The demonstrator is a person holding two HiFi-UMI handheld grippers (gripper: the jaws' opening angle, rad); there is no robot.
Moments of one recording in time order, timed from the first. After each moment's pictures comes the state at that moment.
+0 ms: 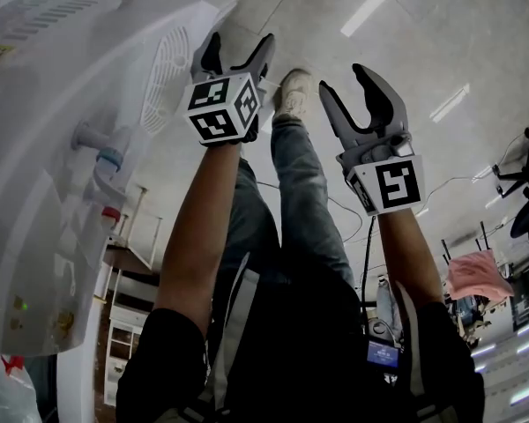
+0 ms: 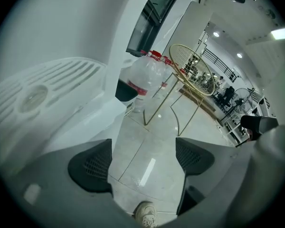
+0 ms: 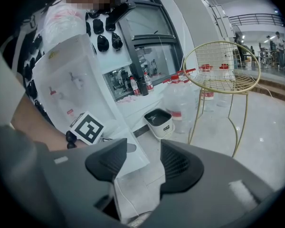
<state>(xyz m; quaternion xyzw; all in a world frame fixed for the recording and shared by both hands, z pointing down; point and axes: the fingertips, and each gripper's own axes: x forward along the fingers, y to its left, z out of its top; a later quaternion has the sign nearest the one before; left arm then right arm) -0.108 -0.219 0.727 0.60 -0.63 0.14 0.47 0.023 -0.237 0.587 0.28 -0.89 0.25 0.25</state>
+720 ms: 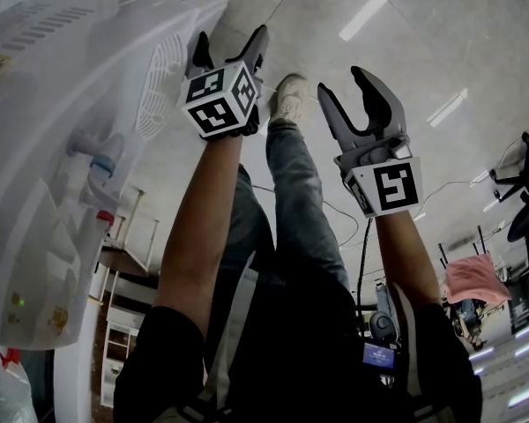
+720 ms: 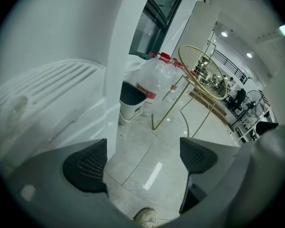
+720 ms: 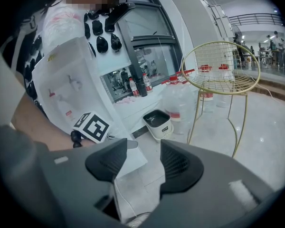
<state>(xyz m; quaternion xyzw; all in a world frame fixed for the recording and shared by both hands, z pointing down) -0.123 -0.238 0.734 0.56 -0.67 0.14 0.46 0.031 -0.249 0.587 0.28 -0.89 0.25 0.24</state>
